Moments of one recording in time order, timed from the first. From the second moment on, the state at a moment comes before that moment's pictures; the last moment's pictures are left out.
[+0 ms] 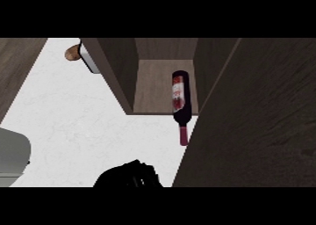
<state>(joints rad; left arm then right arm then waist) -0.07 0.29 -0.88 -1.99 0.49 0.62 -0.32 -0.62 -0.24 0.06 -2.40 -0.20 -0.13 0.97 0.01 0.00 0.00</state>
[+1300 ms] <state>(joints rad) 0.43 0.85 -0.20 -2.13 0.98 -0.09 -0.53 -0.97 -0.01 0.60 -2.05 -0.10 -0.32 0.90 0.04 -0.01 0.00</state>
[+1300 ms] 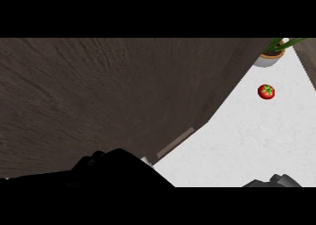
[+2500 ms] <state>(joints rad) 0.49 0.93 0.10 -2.03 1.19 -0.36 -0.45 -1.31 0.00 0.47 -1.08 -0.24 -0.36 0.32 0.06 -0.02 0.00</state>
